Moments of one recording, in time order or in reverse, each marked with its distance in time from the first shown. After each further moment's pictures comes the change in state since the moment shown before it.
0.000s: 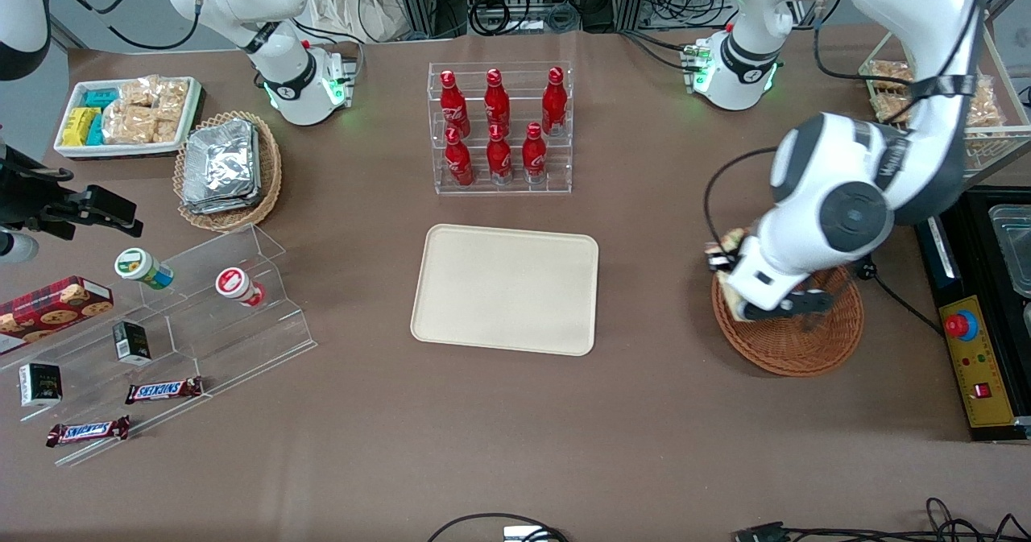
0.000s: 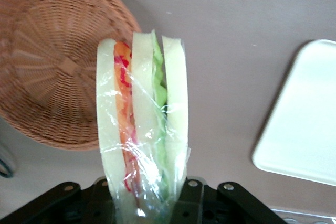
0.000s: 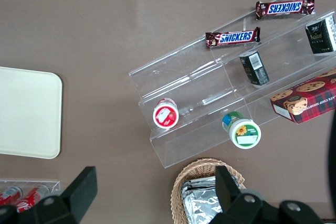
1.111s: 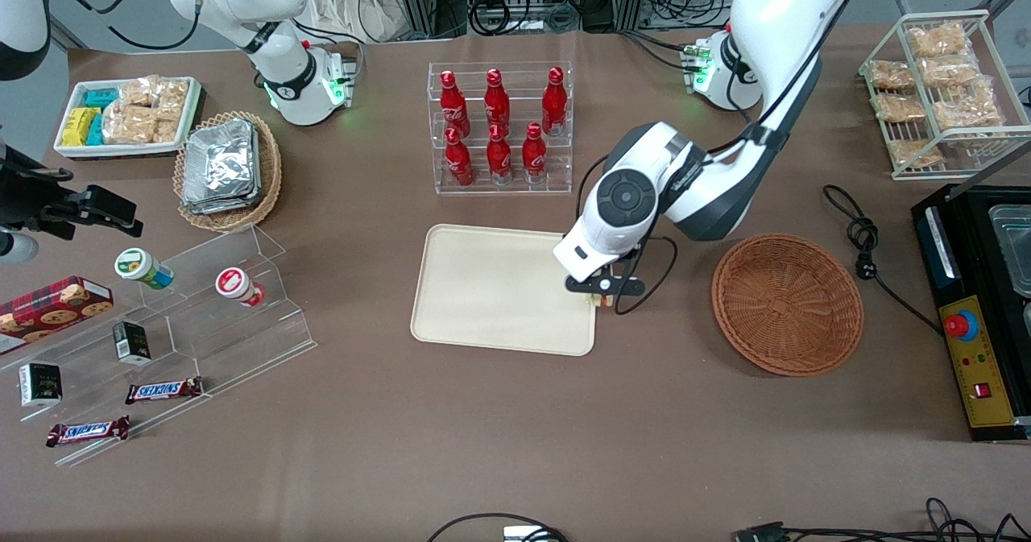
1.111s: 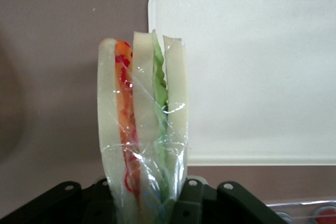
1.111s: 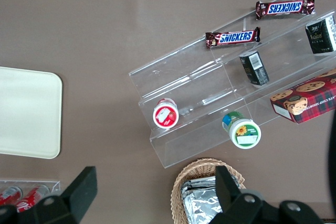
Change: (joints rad) arm -0.201 0.250 -0.125 0.095 0.115 0.157 -0.088
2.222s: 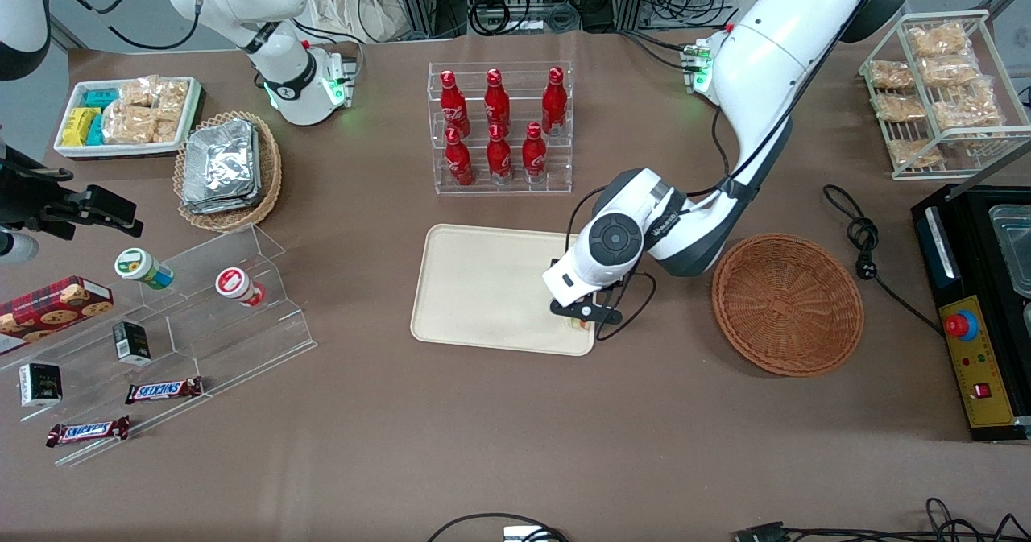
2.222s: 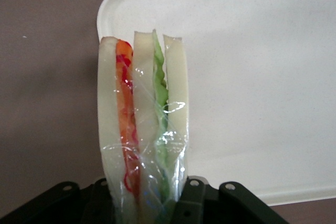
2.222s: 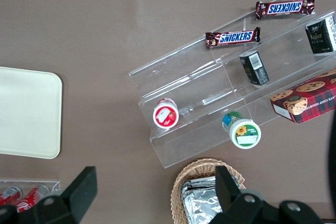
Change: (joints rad) arm -0.008 0.157 0.000 0.028 0.008 0.161 0.054
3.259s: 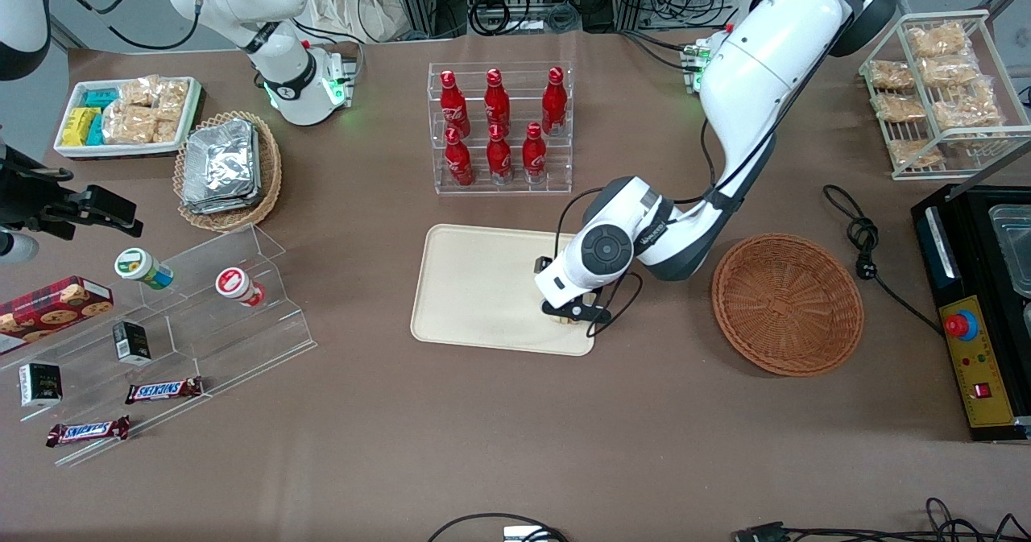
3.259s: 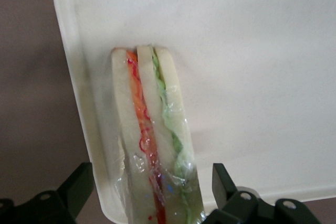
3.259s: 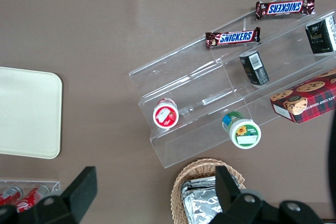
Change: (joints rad) arm -0.016 0.048 0.000 0.037 -0.050 0.001 -0.006
